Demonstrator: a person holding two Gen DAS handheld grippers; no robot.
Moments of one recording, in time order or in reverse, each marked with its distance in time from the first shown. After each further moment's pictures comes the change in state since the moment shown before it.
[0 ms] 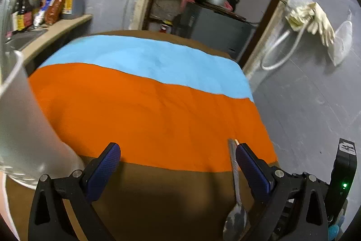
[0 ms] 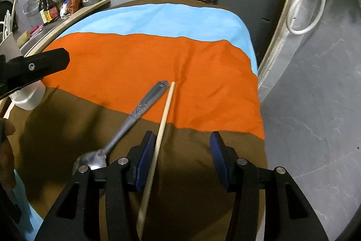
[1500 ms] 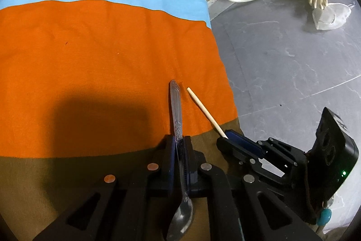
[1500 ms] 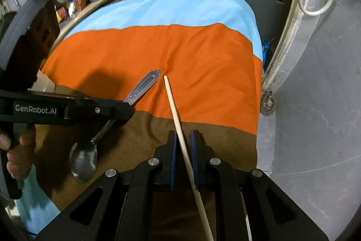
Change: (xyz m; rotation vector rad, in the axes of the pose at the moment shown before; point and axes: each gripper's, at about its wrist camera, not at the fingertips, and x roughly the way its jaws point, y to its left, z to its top) left arm 0.095 -0.055 -0.006 -0.008 0.534 -0.327; right arm 0.023 -0.041 0.011 0.005 0.128 0.161
